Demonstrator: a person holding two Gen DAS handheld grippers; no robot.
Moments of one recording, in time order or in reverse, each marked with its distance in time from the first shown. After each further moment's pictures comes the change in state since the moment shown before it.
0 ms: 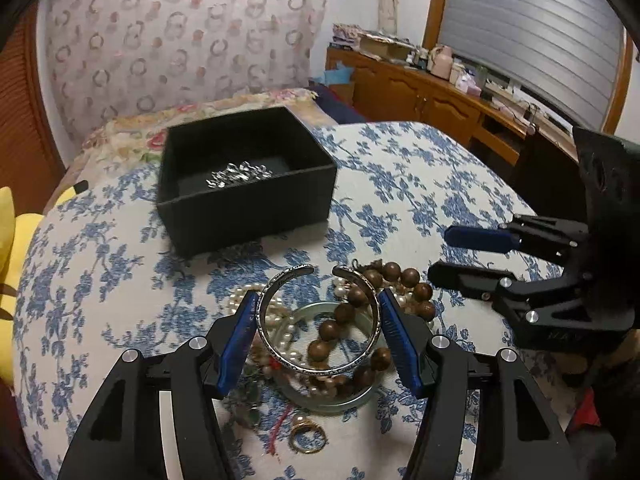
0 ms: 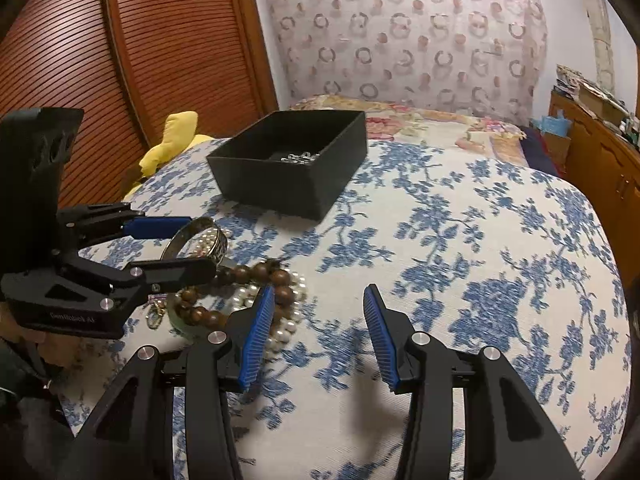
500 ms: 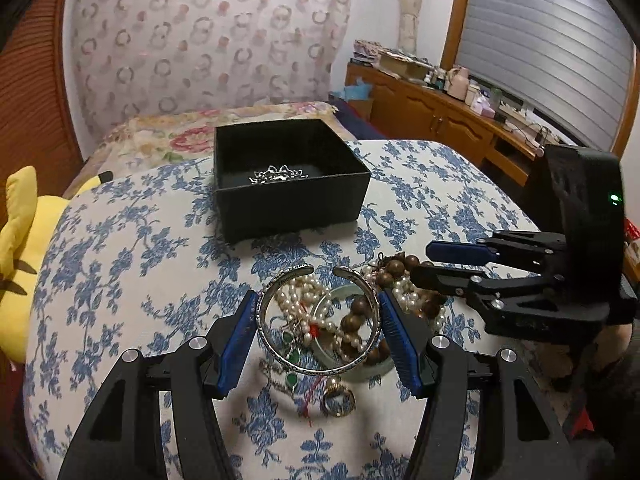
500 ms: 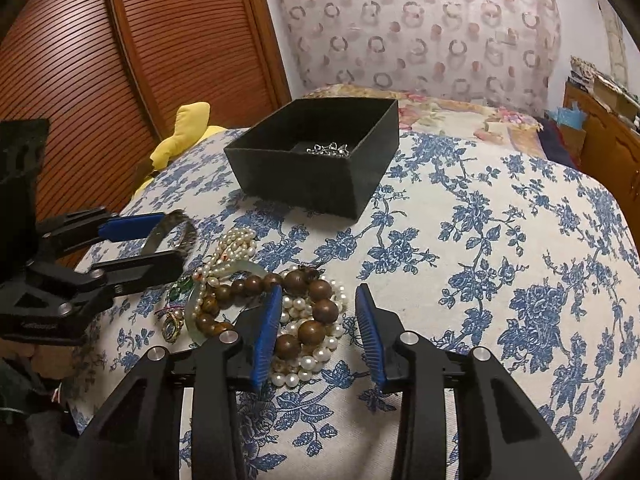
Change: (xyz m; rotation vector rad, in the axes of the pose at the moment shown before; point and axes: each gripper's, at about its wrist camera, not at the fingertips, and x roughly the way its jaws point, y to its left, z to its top) left arm -0.029 0.016 -0.017 -0.065 -0.054 0.031; right arm 0.019 0.016 0.006 0.014 0.040 0.050
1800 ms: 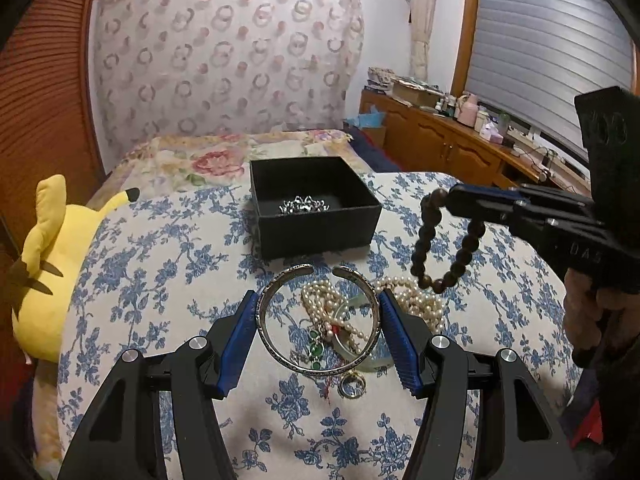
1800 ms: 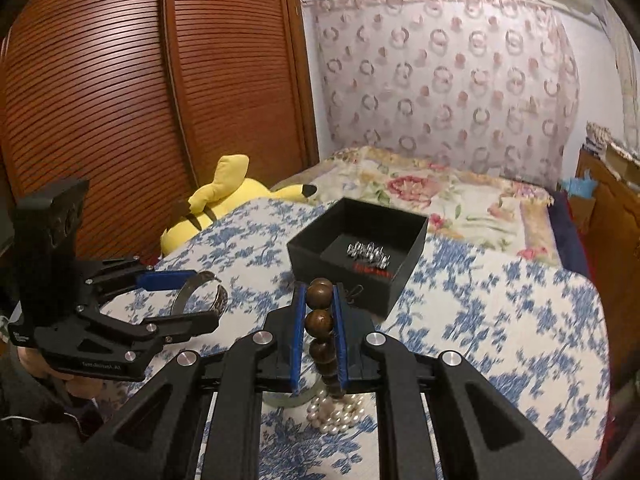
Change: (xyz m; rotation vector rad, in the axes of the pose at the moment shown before) left arm -0.044 0.007 -0.002 -0.019 -0.100 0.051; right arm -0.070 0.039 0.047 -0.144 -0.199 0.032
